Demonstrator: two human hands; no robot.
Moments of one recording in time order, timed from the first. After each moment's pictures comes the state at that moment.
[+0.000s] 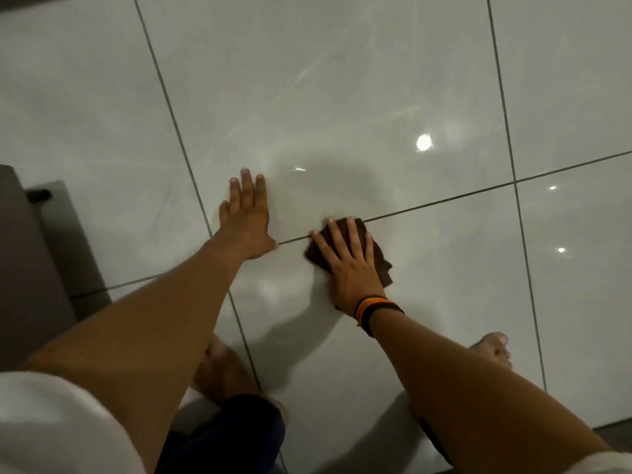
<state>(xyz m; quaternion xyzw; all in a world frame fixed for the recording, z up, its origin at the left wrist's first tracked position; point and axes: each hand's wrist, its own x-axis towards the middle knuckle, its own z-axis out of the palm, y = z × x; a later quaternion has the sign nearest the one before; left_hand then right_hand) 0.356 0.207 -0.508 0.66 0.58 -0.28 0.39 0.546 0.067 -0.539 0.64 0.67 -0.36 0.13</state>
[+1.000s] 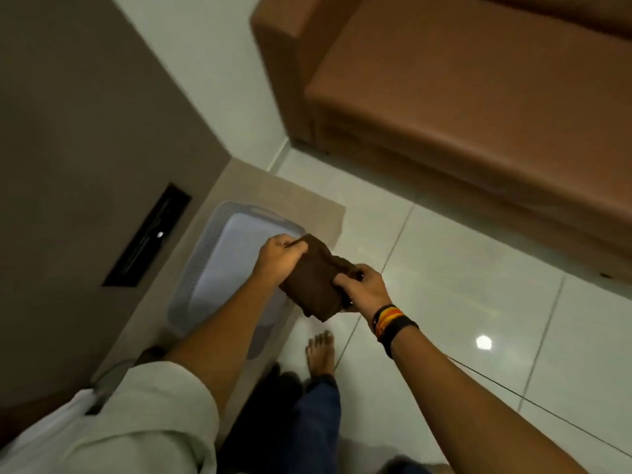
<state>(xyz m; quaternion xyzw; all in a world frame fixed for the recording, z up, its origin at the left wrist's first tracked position) 0.070 0.136 -0.004 0.16 0.84 0.24 0.45 0.255 0.177 -0.009 0.60 0.38 -0.70 -0.03</state>
